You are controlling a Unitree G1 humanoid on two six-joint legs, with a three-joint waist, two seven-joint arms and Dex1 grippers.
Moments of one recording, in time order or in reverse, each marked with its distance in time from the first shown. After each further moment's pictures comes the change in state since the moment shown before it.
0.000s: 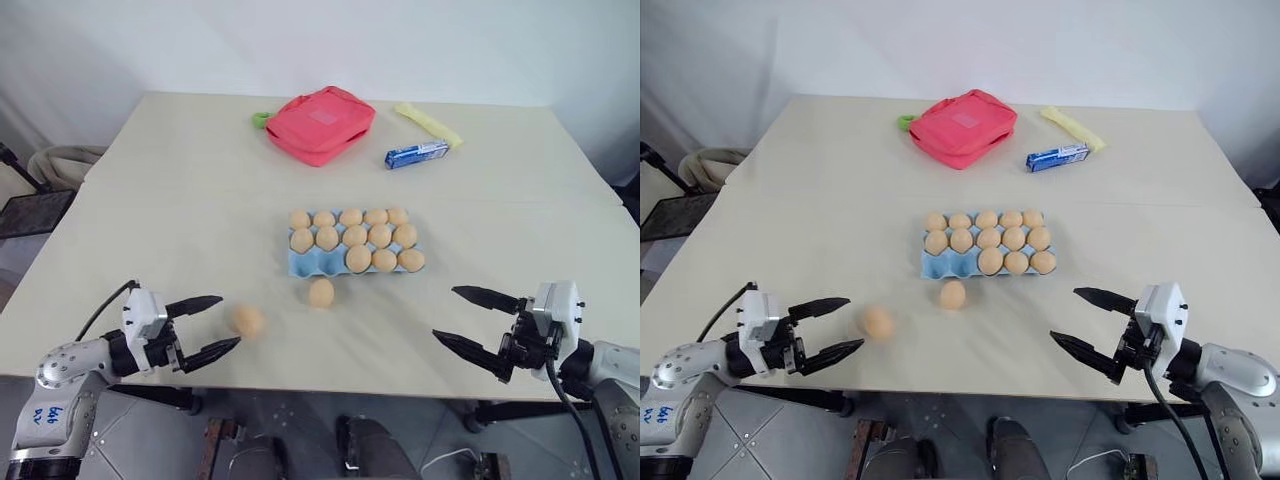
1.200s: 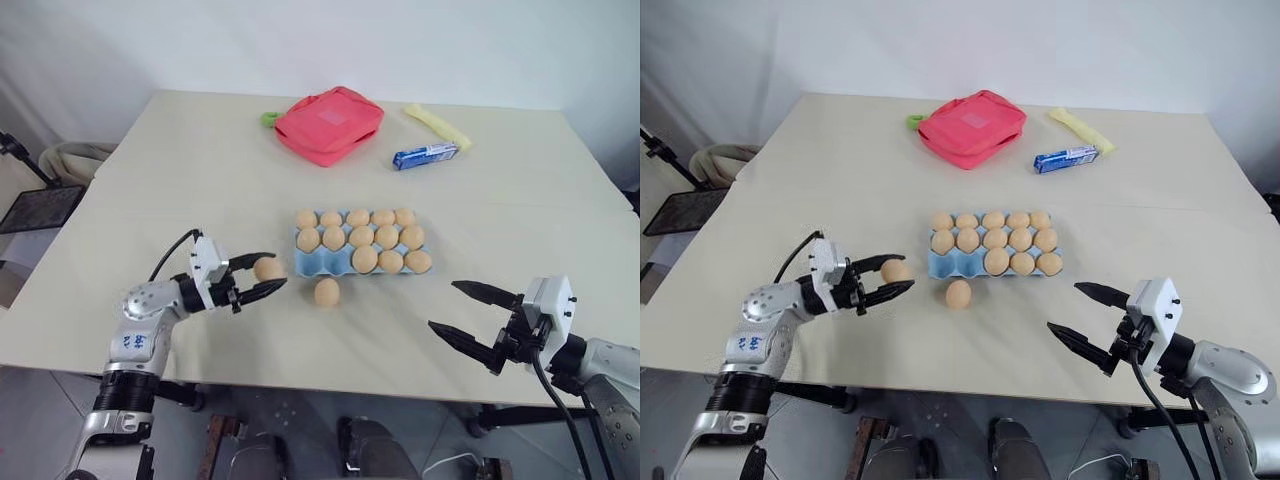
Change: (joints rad) left arm -0.480 -0.197 -0.167 0.312 0.111 -0.126 0.053; right arm -0.003 -0.005 0.023 -0.023 -0.013 0.018 -0.097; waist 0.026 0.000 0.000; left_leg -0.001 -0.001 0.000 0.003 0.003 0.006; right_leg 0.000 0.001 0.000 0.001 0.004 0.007
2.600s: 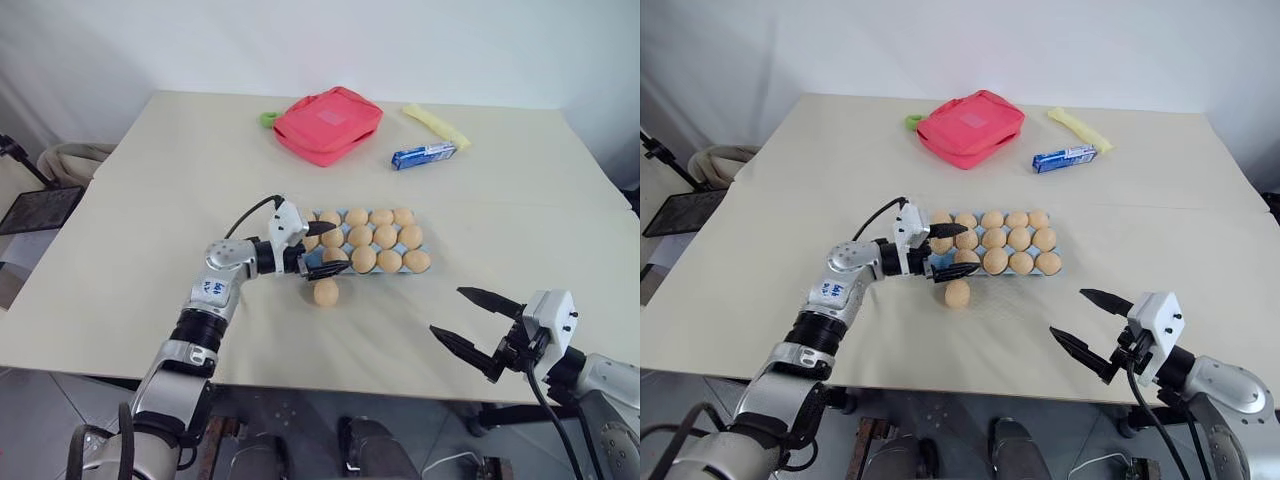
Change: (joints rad) left arm -0.294 -0.168 -0.144 0.242 0.155 0.079 0.060; right arm 0.066 0.045 0.010 0.013 -0.039 -0.099 -0.041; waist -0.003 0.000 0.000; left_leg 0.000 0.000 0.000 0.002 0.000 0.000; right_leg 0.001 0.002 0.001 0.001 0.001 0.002
